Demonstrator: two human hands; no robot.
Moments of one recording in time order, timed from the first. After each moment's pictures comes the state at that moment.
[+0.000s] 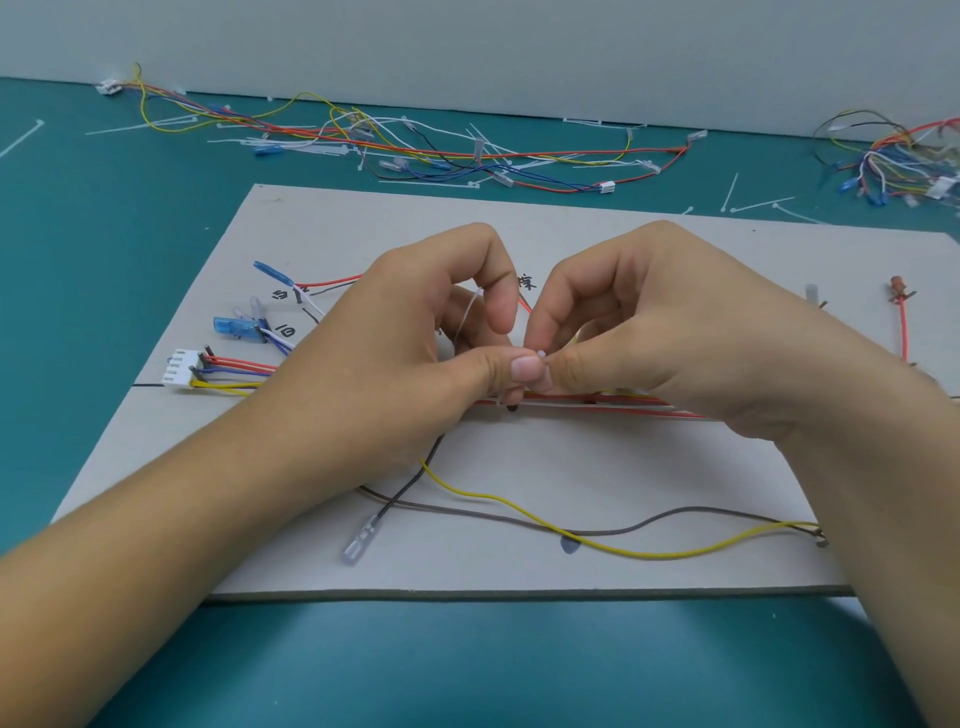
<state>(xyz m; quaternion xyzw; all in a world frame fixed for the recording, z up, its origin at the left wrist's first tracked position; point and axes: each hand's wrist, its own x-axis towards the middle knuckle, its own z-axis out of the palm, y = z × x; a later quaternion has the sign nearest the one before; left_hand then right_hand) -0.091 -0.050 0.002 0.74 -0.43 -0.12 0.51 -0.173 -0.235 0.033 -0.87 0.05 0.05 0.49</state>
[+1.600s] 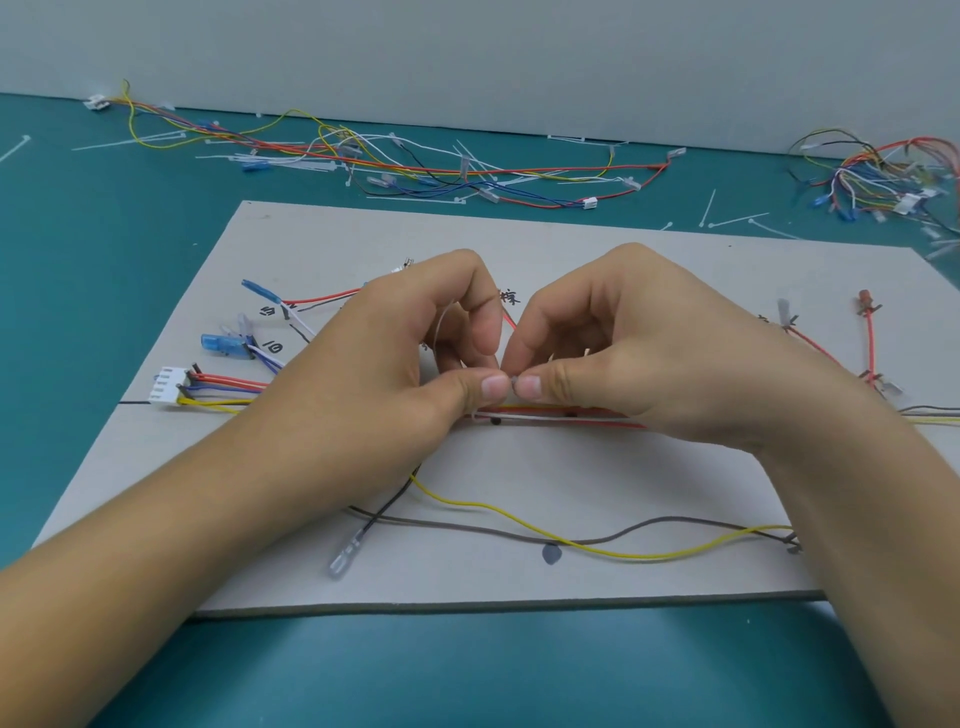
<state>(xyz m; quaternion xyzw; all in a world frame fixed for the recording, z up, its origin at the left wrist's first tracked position) -0.089 -0.047 -0.001 0.77 -0.43 -0.11 0.46 -0.174 -0.239 0.033 -0.90 0.03 0.05 0.43</state>
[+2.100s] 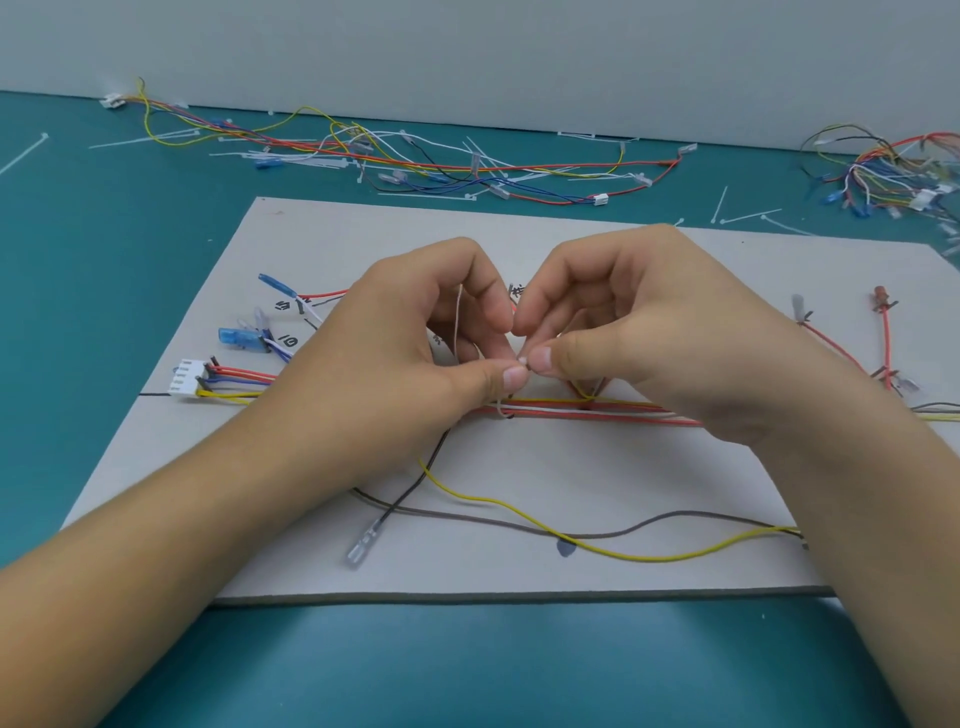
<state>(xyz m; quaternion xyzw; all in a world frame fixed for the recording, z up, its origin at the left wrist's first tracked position) -0.087 -0.049 0.001 0.77 -0.39 -0.11 0.49 -0.171 -0.232 0.030 -0.85 0.06 0.00 0.53</state>
